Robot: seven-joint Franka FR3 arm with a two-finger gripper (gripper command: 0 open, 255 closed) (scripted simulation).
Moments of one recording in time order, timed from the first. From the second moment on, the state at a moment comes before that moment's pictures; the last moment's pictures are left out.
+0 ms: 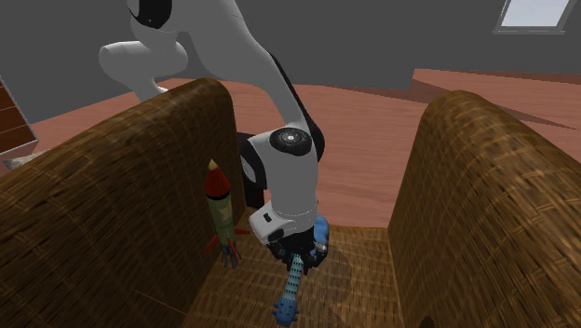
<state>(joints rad) -0.33 0.87 -0.11 -1.67 0.26 2.53 0.86</state>
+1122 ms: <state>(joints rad) -0.31 0.72 -0.14 -1.73 0.24 2.44 0.88</state>
